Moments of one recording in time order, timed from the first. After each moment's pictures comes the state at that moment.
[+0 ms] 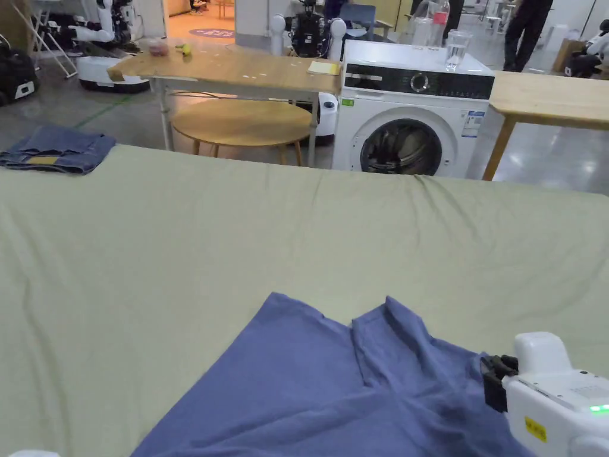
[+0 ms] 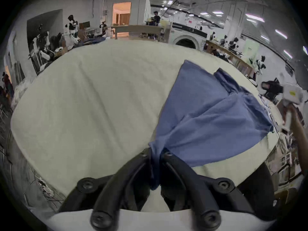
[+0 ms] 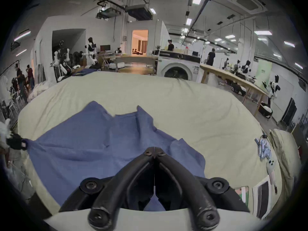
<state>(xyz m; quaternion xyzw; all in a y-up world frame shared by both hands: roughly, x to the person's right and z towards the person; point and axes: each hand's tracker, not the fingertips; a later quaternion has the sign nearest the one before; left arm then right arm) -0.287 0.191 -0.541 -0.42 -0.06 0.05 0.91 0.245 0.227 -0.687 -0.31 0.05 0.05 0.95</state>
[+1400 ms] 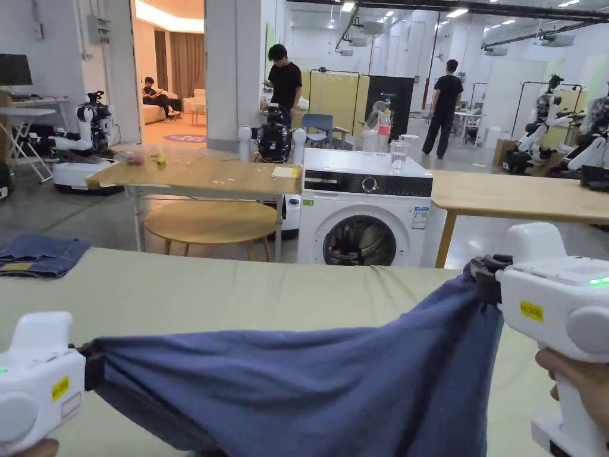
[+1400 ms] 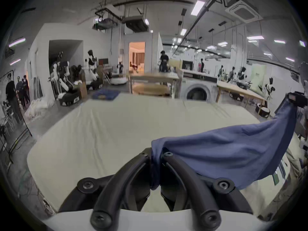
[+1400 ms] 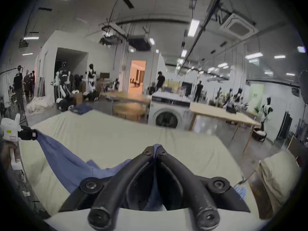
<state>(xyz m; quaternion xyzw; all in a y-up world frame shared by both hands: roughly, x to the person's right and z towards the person) -0.256 0.374 -0.666 -0.22 0.03 0.03 0.98 0.265 0.471 -0.674 -0.11 0.03 0.07 0.99</state>
